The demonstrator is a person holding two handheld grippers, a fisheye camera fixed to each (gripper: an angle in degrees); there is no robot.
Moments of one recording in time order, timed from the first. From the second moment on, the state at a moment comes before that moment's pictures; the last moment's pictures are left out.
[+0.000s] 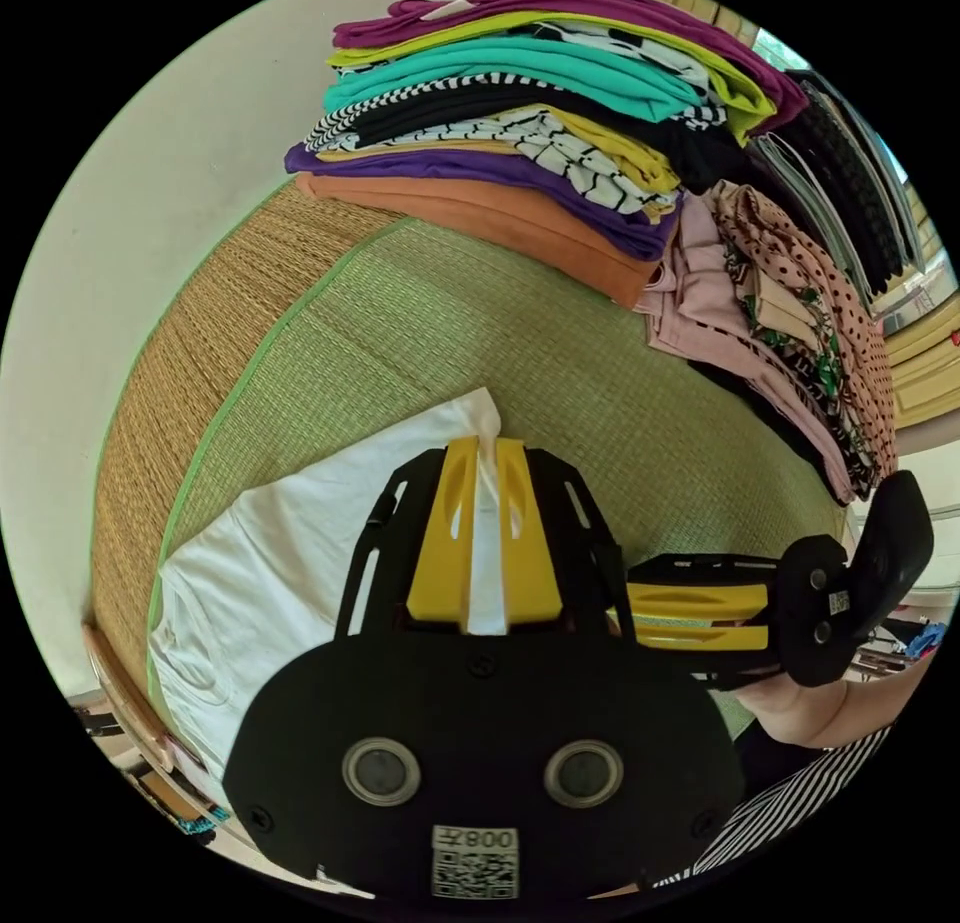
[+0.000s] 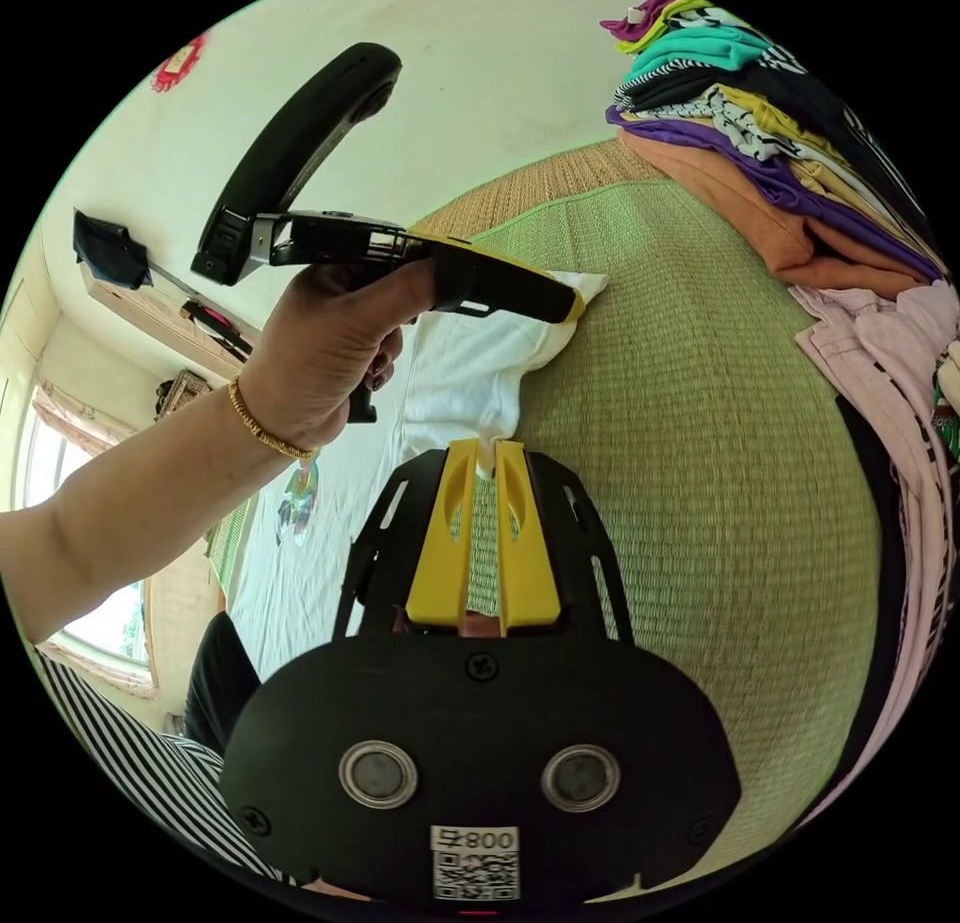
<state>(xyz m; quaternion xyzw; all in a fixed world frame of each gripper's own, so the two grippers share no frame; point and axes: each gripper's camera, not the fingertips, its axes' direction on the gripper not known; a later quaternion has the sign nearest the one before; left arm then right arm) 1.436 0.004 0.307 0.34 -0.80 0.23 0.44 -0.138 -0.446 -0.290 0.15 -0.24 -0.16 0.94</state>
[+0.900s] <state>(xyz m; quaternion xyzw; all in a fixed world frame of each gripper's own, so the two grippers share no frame) 1.395 0.209 0.136 0.55 -0.45 0.33 0.62 -0.187 -0.455 -0.289 0.18 -0.29 -0.27 0.90</state>
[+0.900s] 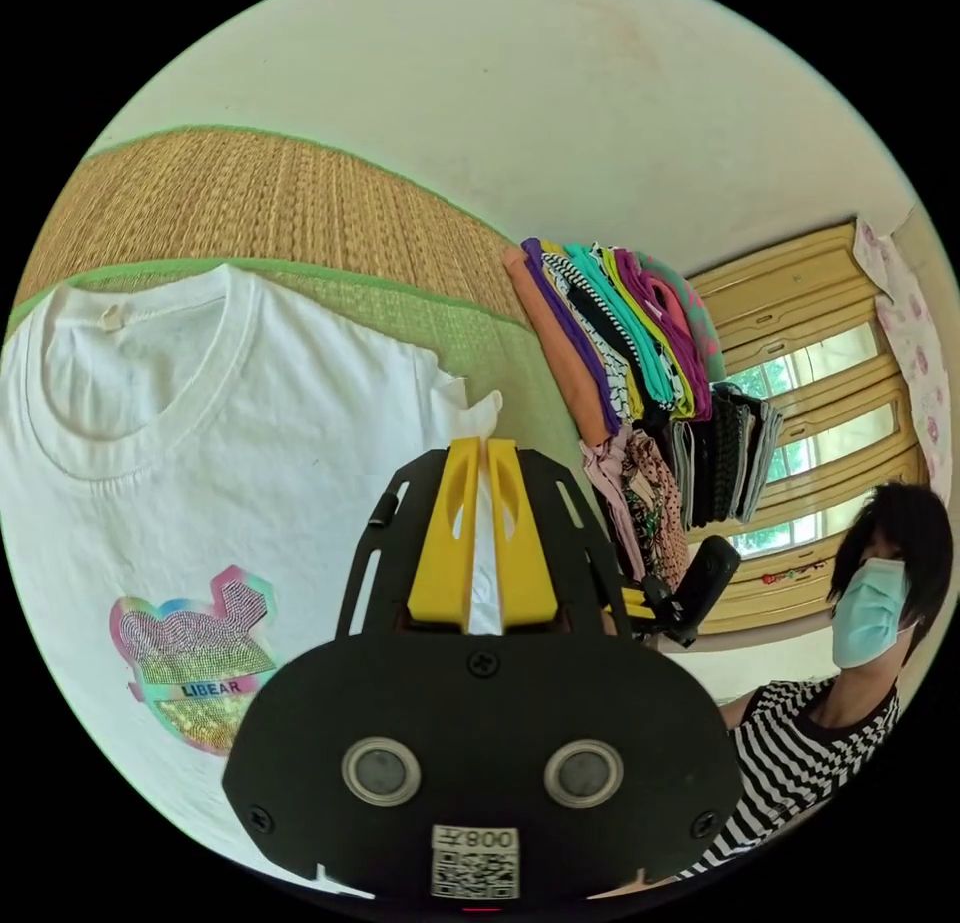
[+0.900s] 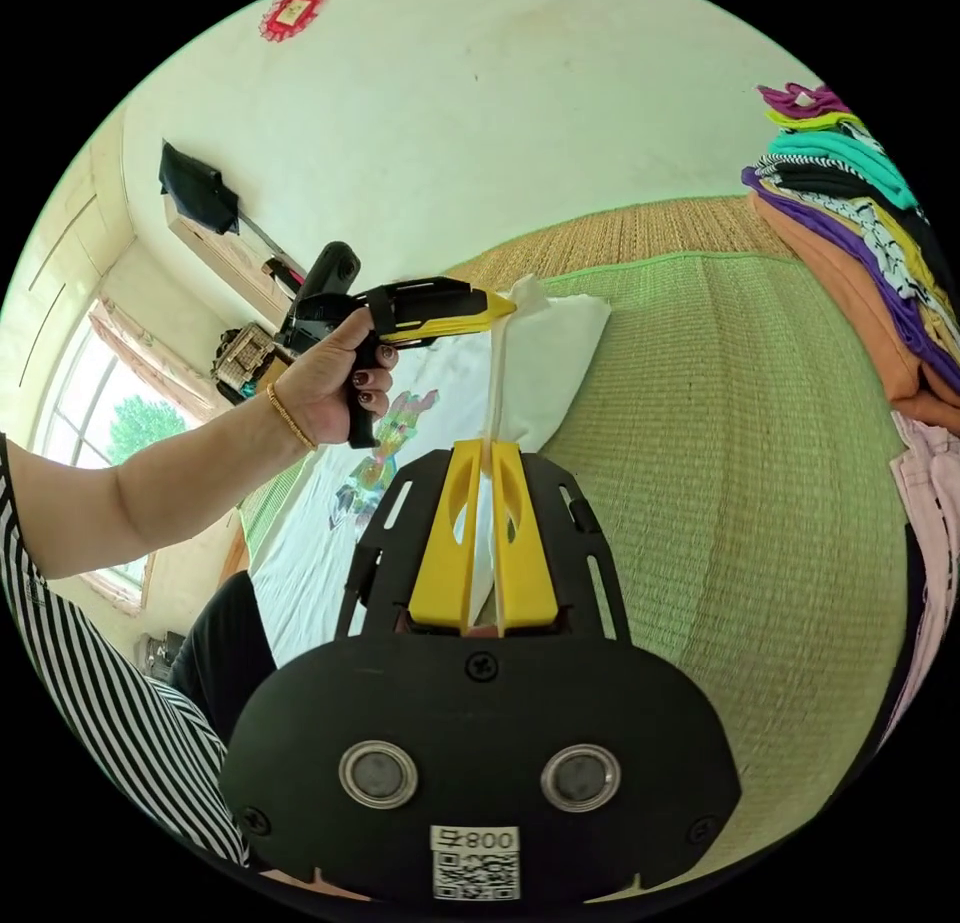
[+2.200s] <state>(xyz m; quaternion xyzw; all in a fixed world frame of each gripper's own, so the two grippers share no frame) 1.369 0.170 0.119 0.49 -0.66 0.24 0.51 -0.217 -0.517 -0.235 0.05 -0.30 -0.28 0.91</state>
